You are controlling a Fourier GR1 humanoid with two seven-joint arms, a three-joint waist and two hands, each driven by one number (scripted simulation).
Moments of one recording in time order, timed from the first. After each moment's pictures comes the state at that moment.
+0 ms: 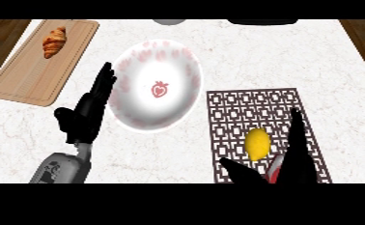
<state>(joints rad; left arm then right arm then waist) -0.17 0.25 -0.24 -1.49 0.16 0.25 0.02 0.16 0.00 0.53 -2.07 1.14 -0.39 1.09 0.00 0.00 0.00</state>
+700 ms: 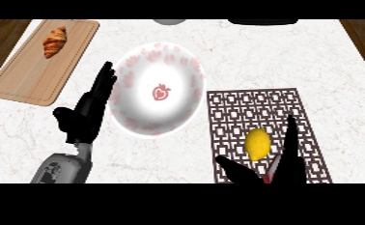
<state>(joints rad) -0.16 0.22 -0.21 -1.51 0.13 0.22 0.05 0.21 0.00 0.52 -1.98 1.01 -0.59 1.00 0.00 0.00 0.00</state>
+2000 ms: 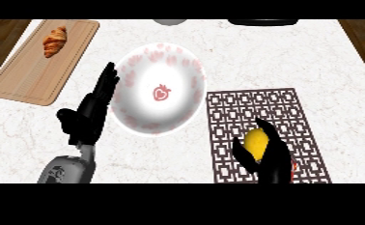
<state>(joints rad) -0.14 0.14 -0.15 -1.55 0.03 0.17 0.09 0.12 -0.03 0.41 -1.65 0.87 -0.62 0.89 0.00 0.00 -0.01</state>
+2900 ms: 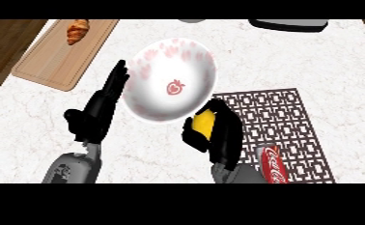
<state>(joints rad) -0.17 0.11 -0.17 -1.56 0.02 0.11 0.09 -0.27 -0.01 0.65 -1.48 0.90 -0.71 1.00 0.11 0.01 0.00</state>
